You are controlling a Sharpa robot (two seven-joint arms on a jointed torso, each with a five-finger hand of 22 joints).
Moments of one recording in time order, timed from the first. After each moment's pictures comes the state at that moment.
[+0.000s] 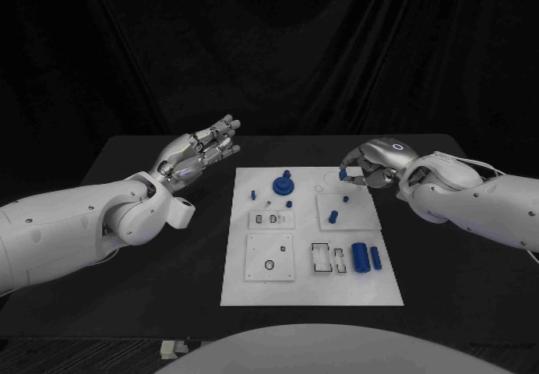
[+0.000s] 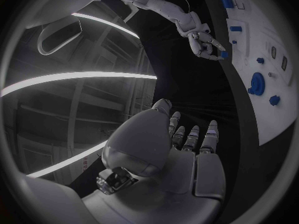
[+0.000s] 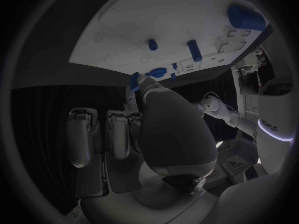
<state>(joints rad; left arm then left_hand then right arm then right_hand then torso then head) 1.21 -0.91 -0.21 1.49 -0.21 -0.03 0.66 1.54 0.24 -0.06 0.24 0.61 0.37 0.06 0.04 0.04 0.01 0.01 0.00 0.00 0.03 0.13 0.00 0.01 0.16 0.09 0.29 0.07 0.03 1.22 -0.84 -0.21 1.30 -1.52 -0.48 0.10 1.46 -0.13 0.22 0.28 0.26 1.01 0.06 0.21 0.27 1.47 -0.03 1.57 1.31 1.47 -0.09 1.57 1.31 0.02 1.47 0.02 1.52 1.31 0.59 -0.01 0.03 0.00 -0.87</state>
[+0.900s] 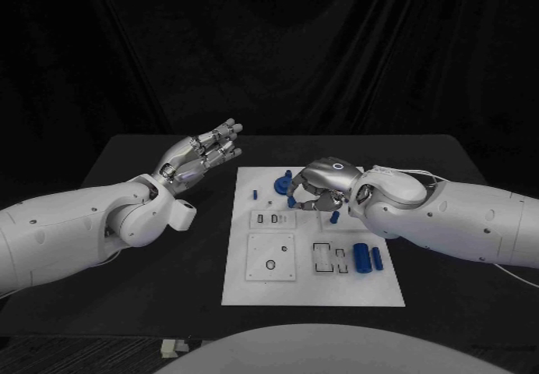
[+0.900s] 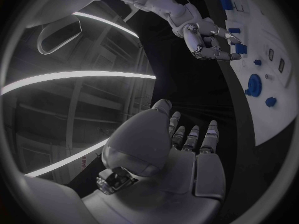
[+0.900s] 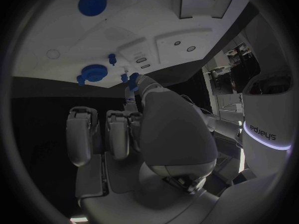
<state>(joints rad) 1.20 -0.91 -0.21 1.49 -0.21 -0.02 0.66 1.54 0.24 -0.05 0.24 0.62 0.37 0.06 0.04 0.04 0.01 0.02 0.00 0.00 0.03 0.13 0.00 0.01 0.16 0.09 0.29 0.07 0.03 1.20 -0.70 -0.21 1.46 -1.63 -0.38 0.05 1.47 -0.12 0.23 0.27 0.29 1.00 0.07 0.20 0.28 1.46 -0.02 1.57 1.31 1.47 -0.09 1.57 1.31 0.02 1.46 0.03 1.50 1.31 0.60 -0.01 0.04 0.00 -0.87</state>
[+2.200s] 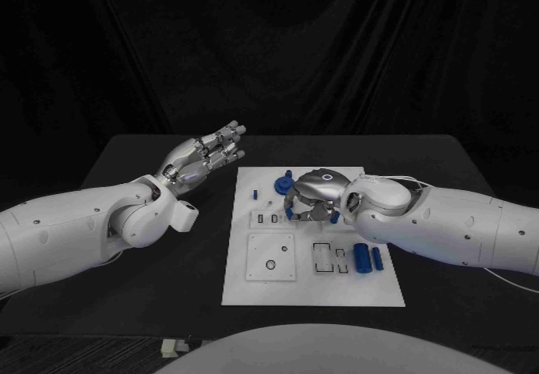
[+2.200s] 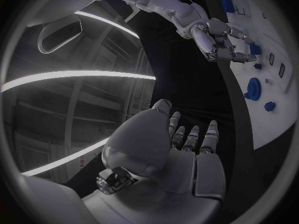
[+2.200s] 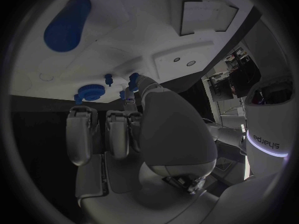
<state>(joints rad) 1.20 -0.91 -0.21 1.49 -0.21 -0.01 0.66 1.54 0.24 -0.05 0.24 0.62 0.37 0.06 0.04 0.04 0.01 0.02 0.00 0.00 0.03 0.13 0.00 0.01 0.16 0.09 0.29 0.07 0.03 1.16 -0.64 -0.21 1.41 -1.68 -0.30 0.02 1.47 -0.12 0.23 0.27 0.30 0.99 0.07 0.20 0.28 1.47 -0.02 1.57 1.31 1.46 -0.08 1.57 1.31 0.02 1.46 0.03 1.49 1.31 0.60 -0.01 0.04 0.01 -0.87</state>
